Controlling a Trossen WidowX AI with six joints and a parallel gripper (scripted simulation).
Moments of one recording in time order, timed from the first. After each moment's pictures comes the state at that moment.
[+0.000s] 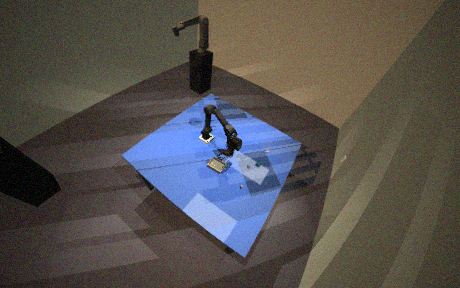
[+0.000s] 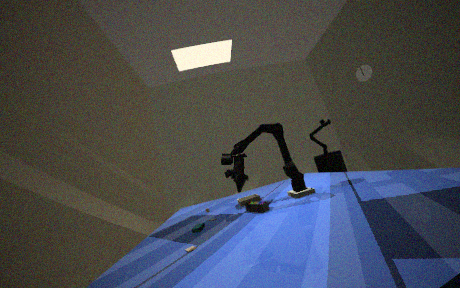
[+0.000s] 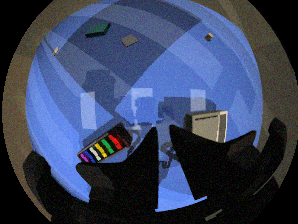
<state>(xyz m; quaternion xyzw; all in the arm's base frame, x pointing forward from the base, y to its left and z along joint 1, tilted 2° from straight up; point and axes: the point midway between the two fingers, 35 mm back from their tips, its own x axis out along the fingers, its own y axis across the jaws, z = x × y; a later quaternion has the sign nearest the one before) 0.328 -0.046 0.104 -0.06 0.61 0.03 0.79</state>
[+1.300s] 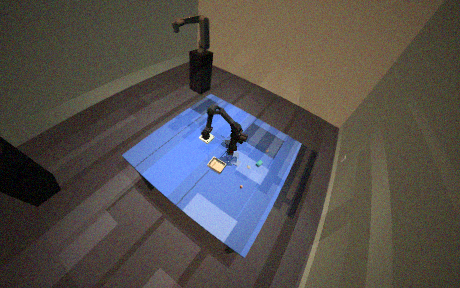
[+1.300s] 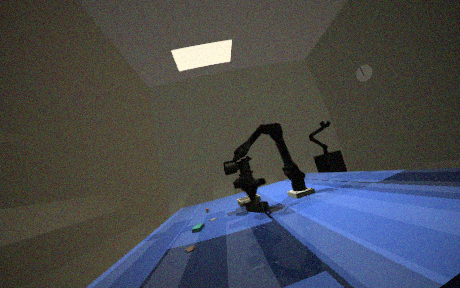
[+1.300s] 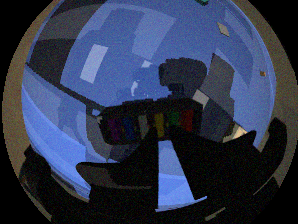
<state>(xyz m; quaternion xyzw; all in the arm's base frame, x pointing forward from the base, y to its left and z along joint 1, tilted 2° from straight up) 0.283 0.052 0.060 -0.20 0.68 0.20 0.68</state>
